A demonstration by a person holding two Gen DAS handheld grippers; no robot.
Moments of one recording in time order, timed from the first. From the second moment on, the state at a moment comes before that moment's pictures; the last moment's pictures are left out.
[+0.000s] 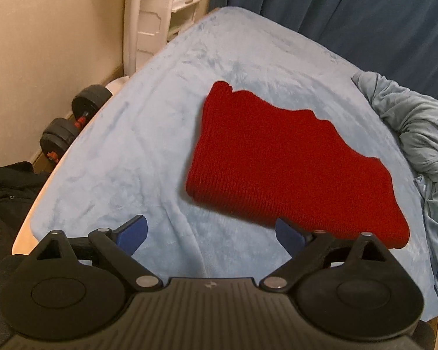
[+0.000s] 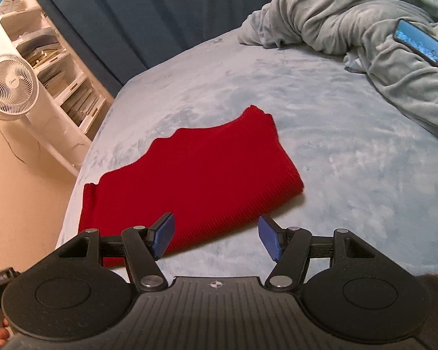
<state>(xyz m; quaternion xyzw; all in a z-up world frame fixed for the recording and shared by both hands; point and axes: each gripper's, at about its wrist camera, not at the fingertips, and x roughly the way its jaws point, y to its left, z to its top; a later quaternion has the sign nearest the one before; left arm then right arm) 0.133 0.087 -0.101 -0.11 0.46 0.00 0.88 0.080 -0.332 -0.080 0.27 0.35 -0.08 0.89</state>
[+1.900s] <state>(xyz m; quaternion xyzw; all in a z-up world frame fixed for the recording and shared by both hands) 0.451 0.063 -0.231 0.03 0.45 0.02 0.89 0.321 -0.463 -0.233 0.31 0.39 -0.19 0.84</state>
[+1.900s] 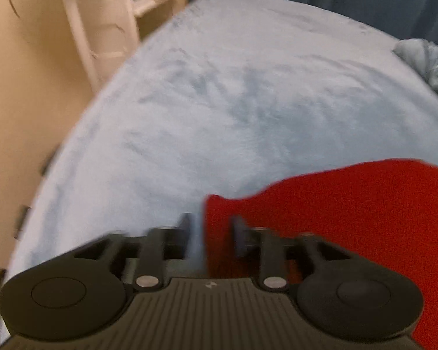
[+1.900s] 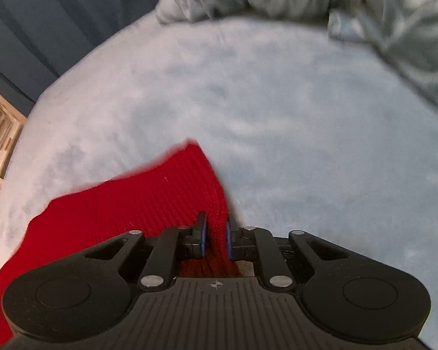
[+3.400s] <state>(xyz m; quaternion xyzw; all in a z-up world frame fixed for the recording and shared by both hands) 0.012 0.002 -0.072 0.04 0.43 -0.04 0.90 -0.012 -0.229 -0.048 0.14 0.32 -0.10 0.93</state>
